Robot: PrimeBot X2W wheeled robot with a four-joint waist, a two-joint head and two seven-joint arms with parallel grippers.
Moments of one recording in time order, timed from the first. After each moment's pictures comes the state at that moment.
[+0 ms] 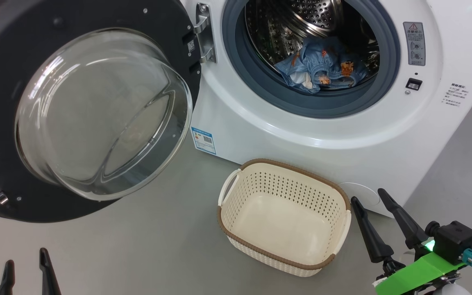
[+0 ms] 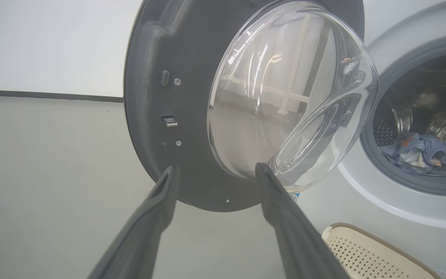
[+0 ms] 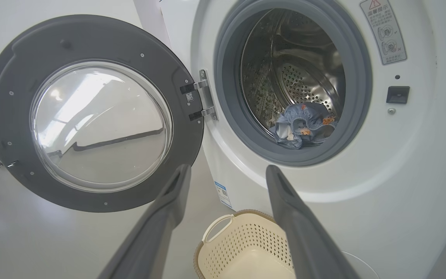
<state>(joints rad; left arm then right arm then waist) 0.04 0.04 0.26 0.22 -0.29 -0.13 -0.26 -0.05 -0.29 0.29 0.12 0.51 0.13 -0.25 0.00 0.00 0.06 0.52</state>
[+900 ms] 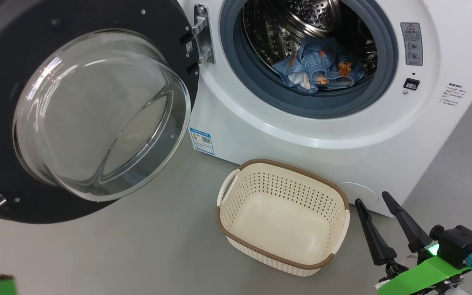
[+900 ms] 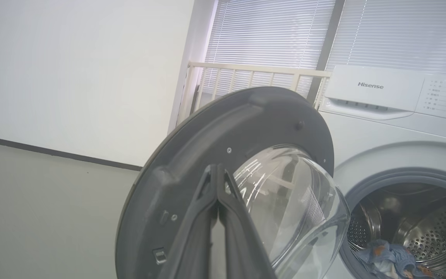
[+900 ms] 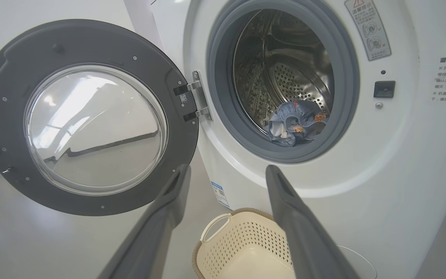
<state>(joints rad) -0.04 0.14 0.30 0.04 -0.54 -0.13 -0.26 -0.03 -0.27 0.27 0.11 0.51 0.13 -0.25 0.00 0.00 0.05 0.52</state>
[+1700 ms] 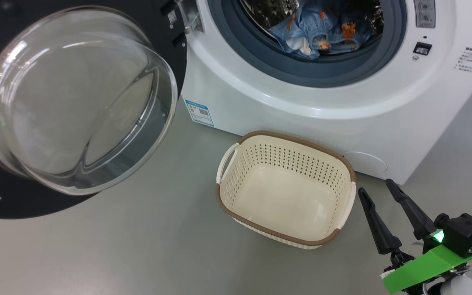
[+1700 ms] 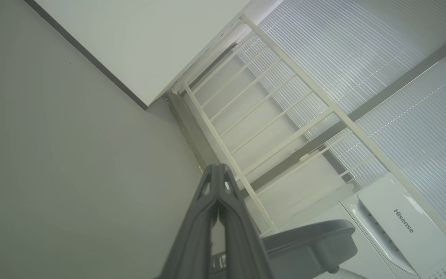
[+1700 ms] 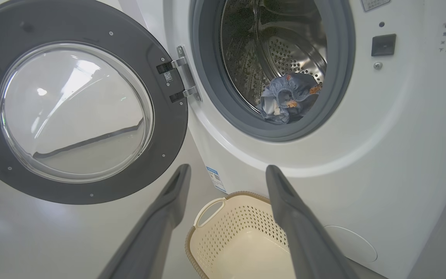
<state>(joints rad) -0.72 0.65 0.30 0.76 -1.36 -0.13 0.16 -0.07 -0.32 0.28 0.10 0.51 0.13 -0.25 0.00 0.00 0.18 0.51</state>
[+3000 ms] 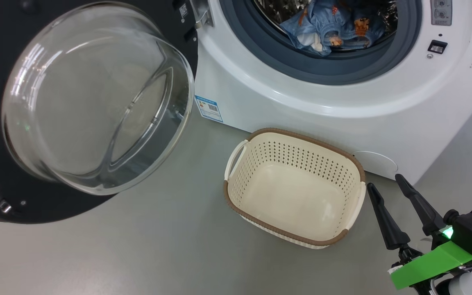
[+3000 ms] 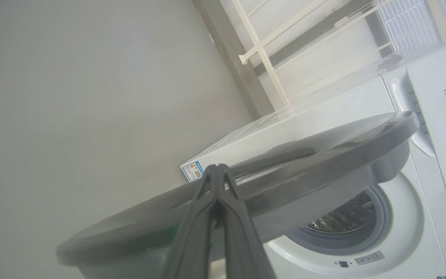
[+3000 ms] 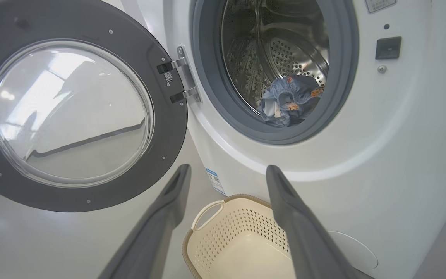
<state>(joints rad) -0.82 0.69 0.10 0.87 -1.43 -0.12 0.81 -0.08 -0.34 0.26 0.10 0.51 0.13 -0.25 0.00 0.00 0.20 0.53</state>
